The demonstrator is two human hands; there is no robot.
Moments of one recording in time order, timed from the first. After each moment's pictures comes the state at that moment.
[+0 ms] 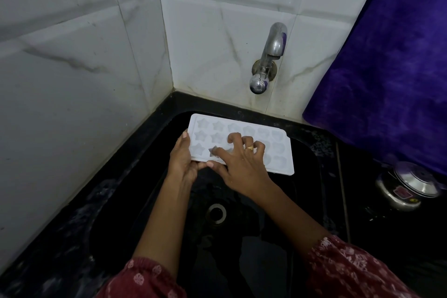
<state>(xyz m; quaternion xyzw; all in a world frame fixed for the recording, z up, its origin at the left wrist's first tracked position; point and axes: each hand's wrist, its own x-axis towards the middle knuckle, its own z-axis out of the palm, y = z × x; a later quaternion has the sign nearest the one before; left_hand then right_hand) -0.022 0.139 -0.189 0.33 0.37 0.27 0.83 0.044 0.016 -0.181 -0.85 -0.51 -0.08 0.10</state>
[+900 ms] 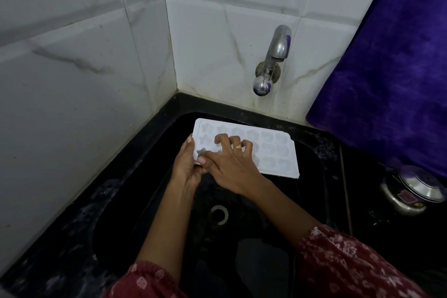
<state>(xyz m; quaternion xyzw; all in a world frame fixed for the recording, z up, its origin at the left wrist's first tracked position) -0.027 0.135 -0.197 0.31 0.35 0.26 0.85 0.037 0.036 -0.181 -0.82 -0.56 -0.03 0.13</state>
